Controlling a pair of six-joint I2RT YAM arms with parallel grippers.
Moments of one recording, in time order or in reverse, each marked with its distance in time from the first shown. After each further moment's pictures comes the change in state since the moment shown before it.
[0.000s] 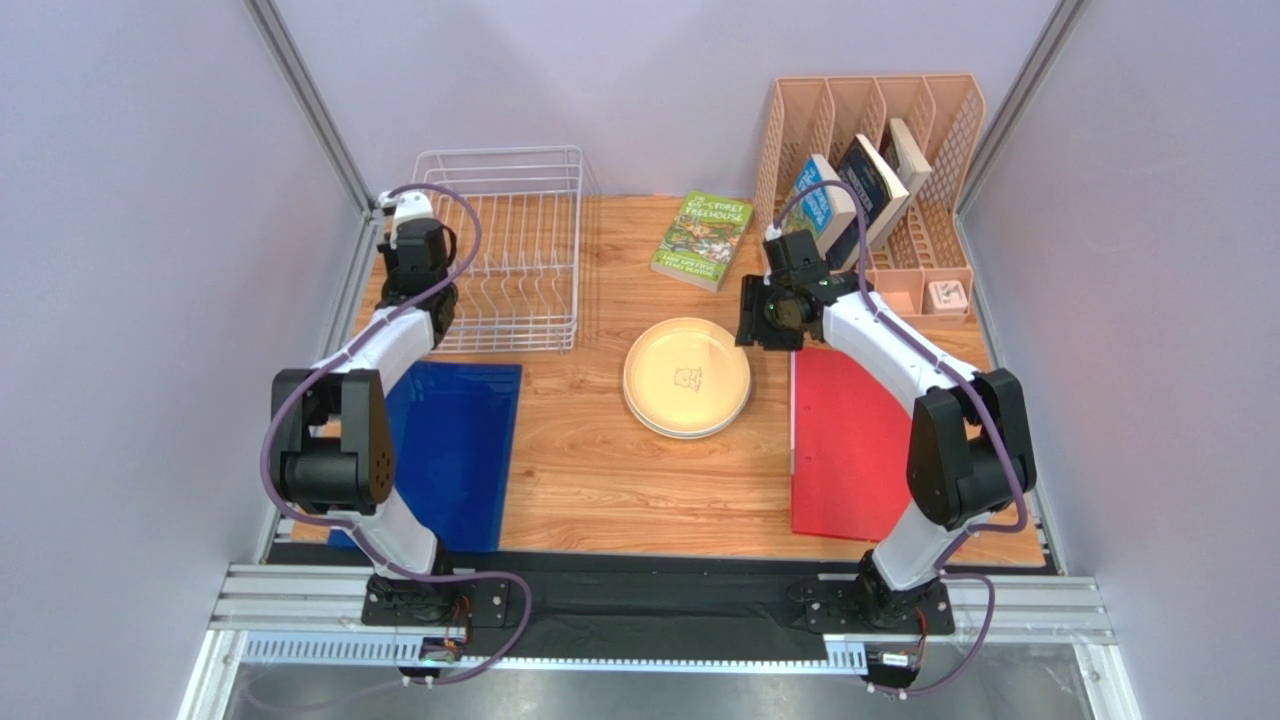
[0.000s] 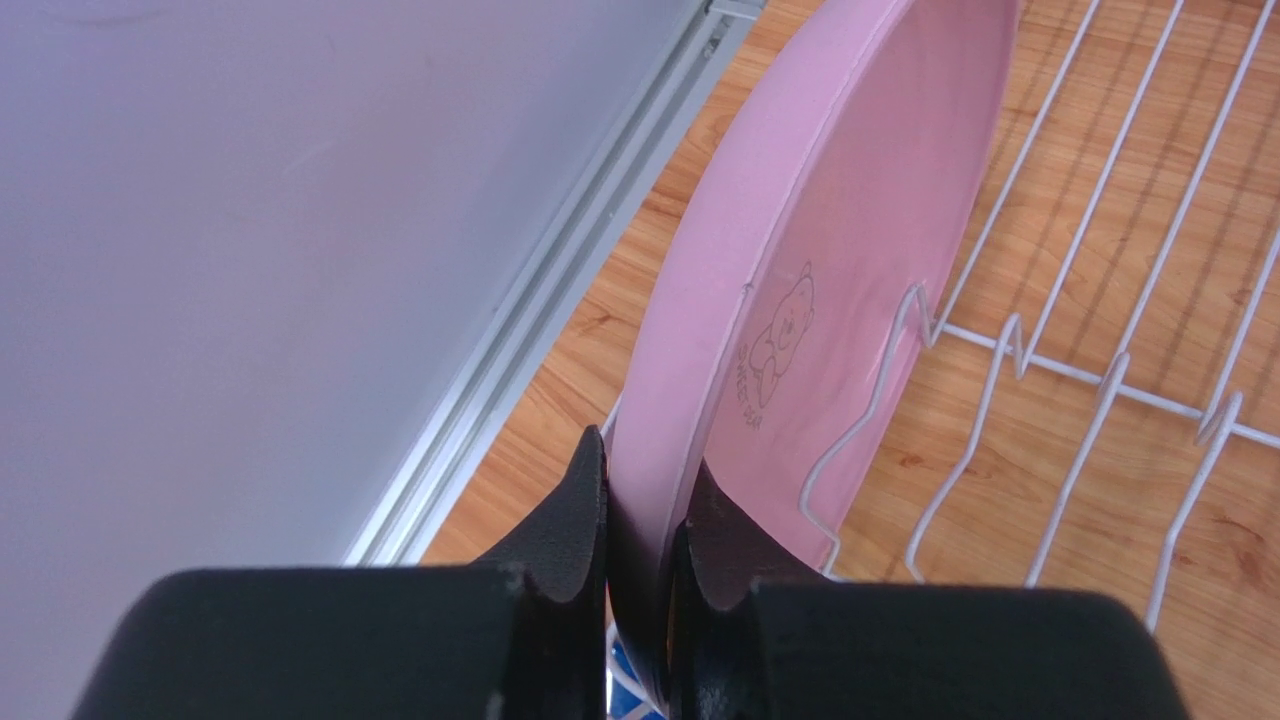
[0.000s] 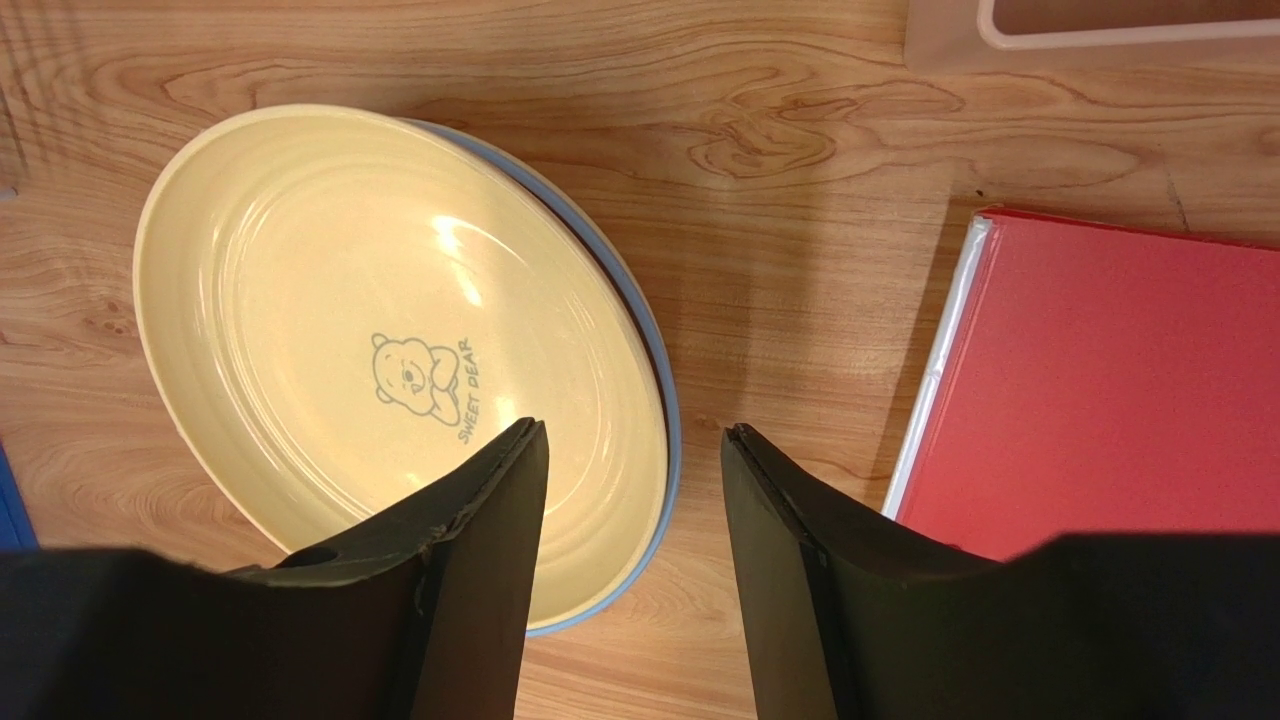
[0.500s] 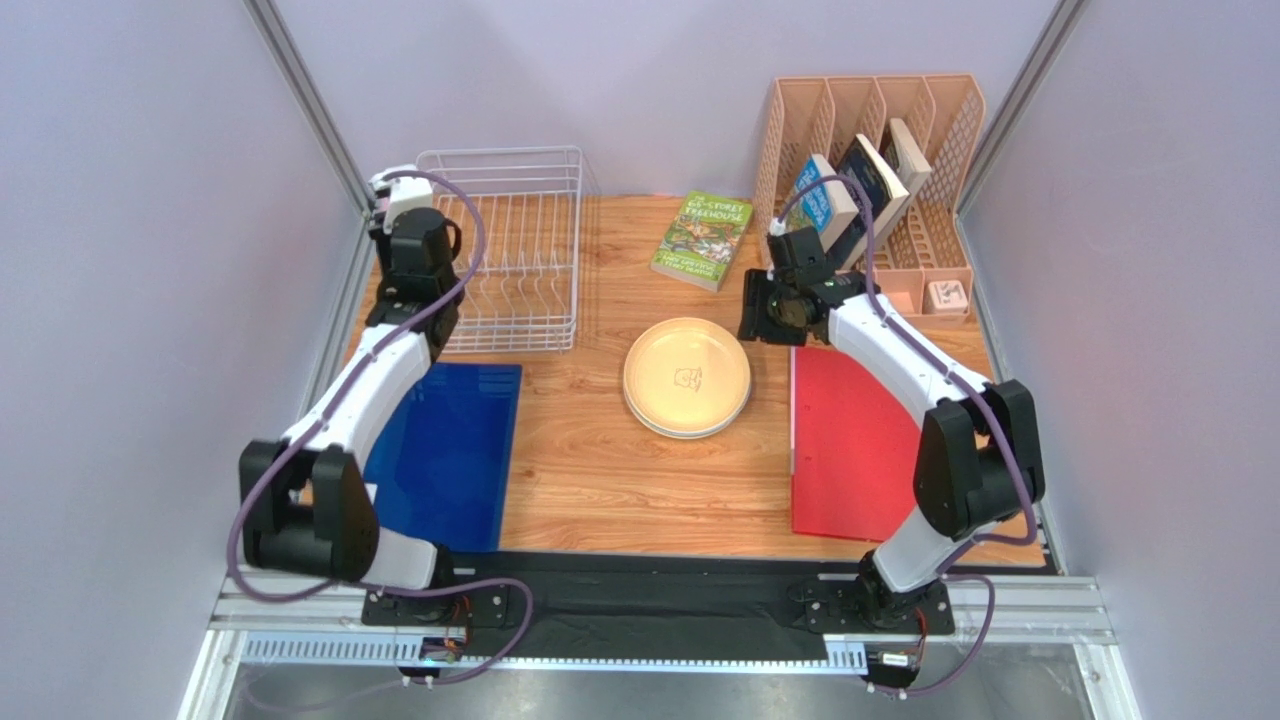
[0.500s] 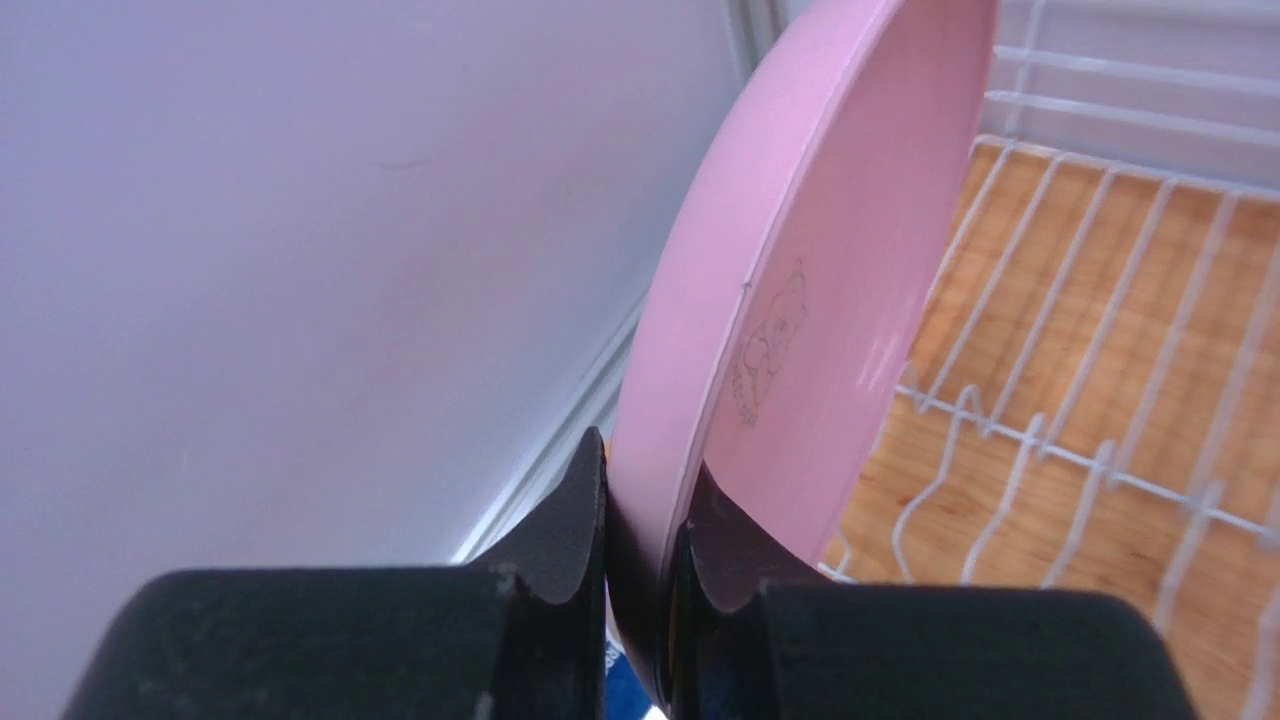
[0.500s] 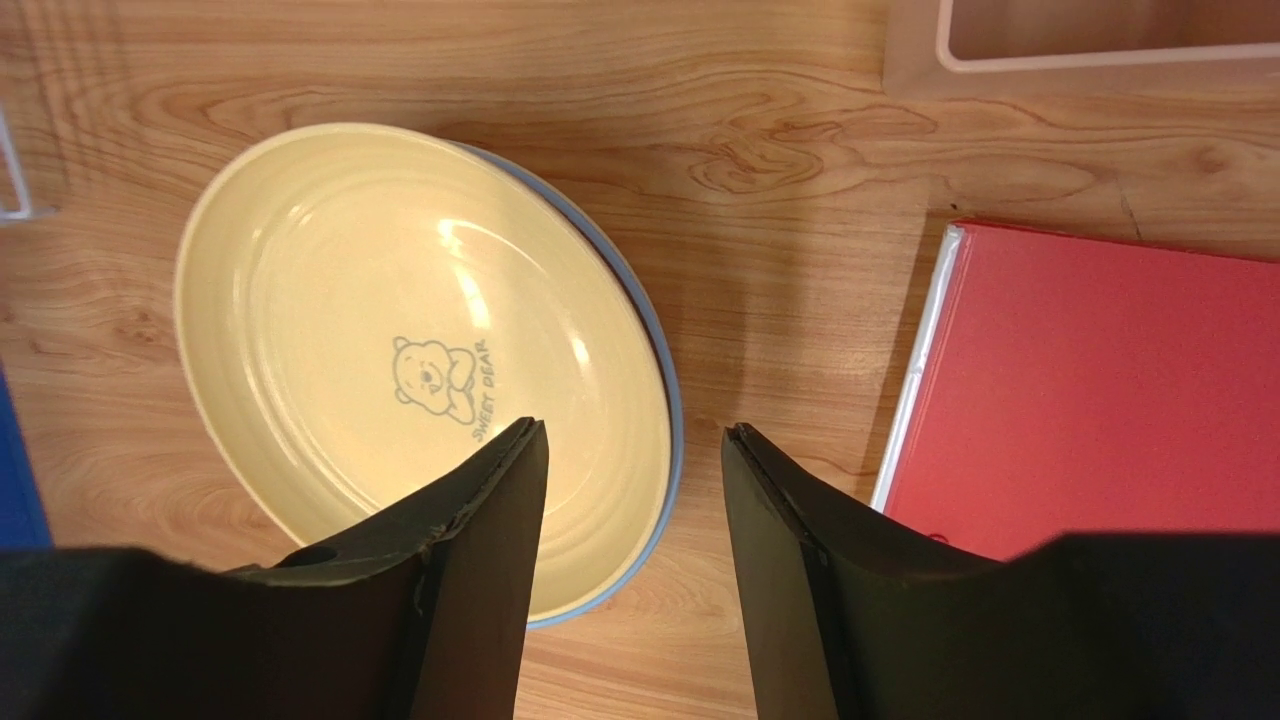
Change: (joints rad) left arm -0.119 -0.183 -0.003 0.001 -0.211 0.111; right arm 0.006 -0.026 0.000 0.001 0.033 0.000
